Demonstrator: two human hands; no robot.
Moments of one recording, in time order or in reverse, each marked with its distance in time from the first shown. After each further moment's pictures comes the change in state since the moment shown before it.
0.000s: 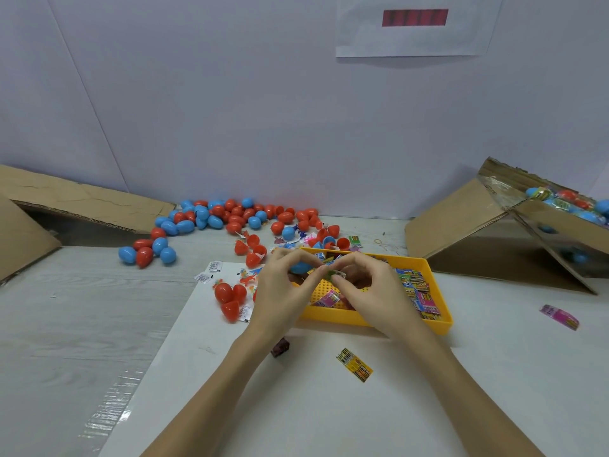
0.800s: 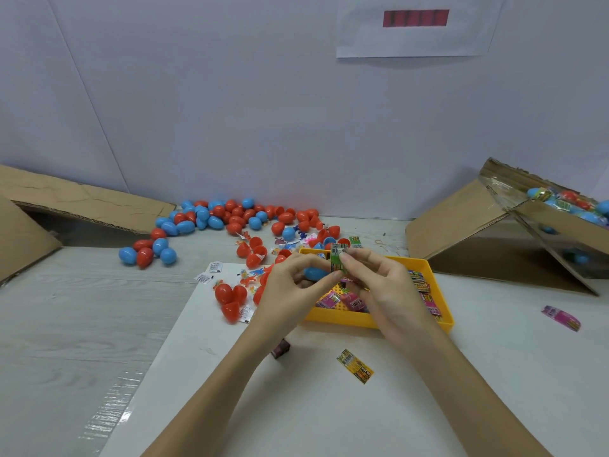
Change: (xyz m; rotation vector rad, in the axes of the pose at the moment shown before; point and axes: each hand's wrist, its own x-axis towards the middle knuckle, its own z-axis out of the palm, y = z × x) left_hand -0.002 0.014 0.000 -0.258 -0.176 -0.132; right_hand -0.002 -0.019 -0.002 0.811 0.083 0.351
